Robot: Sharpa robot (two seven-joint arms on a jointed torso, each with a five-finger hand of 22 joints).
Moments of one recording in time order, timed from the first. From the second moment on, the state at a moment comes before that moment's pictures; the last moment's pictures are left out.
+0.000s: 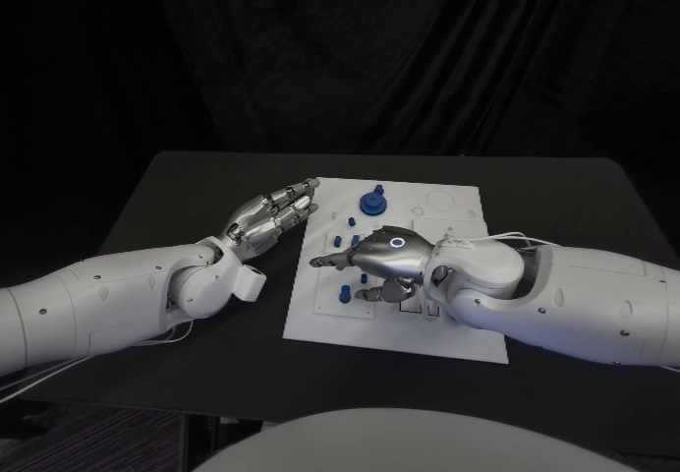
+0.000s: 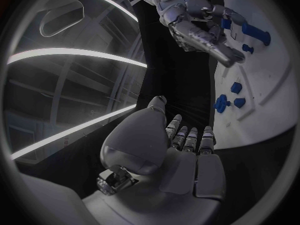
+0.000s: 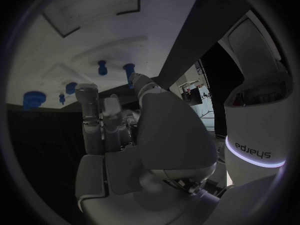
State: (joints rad) left arm 1.10 -0.87 -0.21 1.39 -0.09 0.09 0.68; left_hand 1.45 0.23 -0.18 0.21 0.56 0.31 0.08 0.06 0.04 0.01 0.04 0.07 0.01 0.00 0.08 0.00 0.00 0.15 0.01 0.14 0.01 0.02; right arm 1.23 -0.64 -0.24 1.62 -1.79 -0.29 0.04; right_hand 1.52 -0.14 0.21 0.19 0.38 0.38 -0.03 0.05 0.07 0.72 0.12 0.24 0.12 1.33 0.01 1.24 0.99 0.12 1.26 0.12 0.80 1.31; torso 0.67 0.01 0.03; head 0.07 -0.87
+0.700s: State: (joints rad) left arm 1.10 -0.90 -0.21 1.42 -0.09 0.09 0.68; left_hand 1.45 0.23 -0.18 0.21 0.56 0.29 0.06 0.06 0.04 0.01 0.04 0.07 0.01 0.00 0.09 0.00 0.00 0.15 0.01 0.15 0.01 0.02; right arm 1.38 -1.02 -0.25 1.84 -1.46 -0.40 0.06; right_hand 1.46 -0.11 0.25 0.27 0.38 0.92 0.09 0.22 0.17 1.16 0.00 1.25 0.93 1.41 -0.05 1.32 1.11 0.12 1.33 0.06 0.92 1.31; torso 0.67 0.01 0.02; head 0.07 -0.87
